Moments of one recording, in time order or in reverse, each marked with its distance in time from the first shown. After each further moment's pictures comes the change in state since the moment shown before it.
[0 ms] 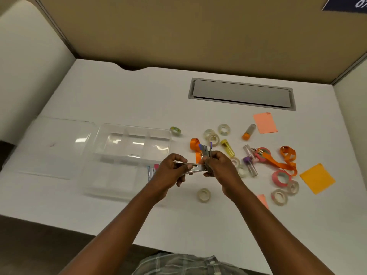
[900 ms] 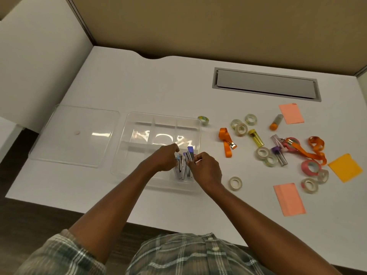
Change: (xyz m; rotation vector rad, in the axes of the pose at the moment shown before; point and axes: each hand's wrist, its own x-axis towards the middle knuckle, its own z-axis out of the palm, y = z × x) left_hand 0.031 -0.024 -0.143 0.993 -0.099 -0.023; right_hand -0.006 0.041 0.170 -0.703 0.242 -0.080
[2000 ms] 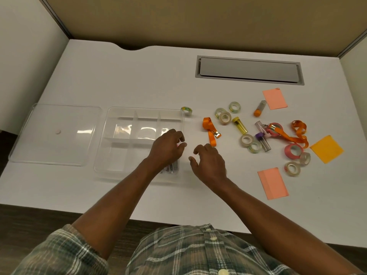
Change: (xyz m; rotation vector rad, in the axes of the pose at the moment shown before) left_hand 0.004 0.055 0.035 0.105 0.433 0.284; right_hand 0.002 0.063 -0.036 -0.306 0.109 -0.355
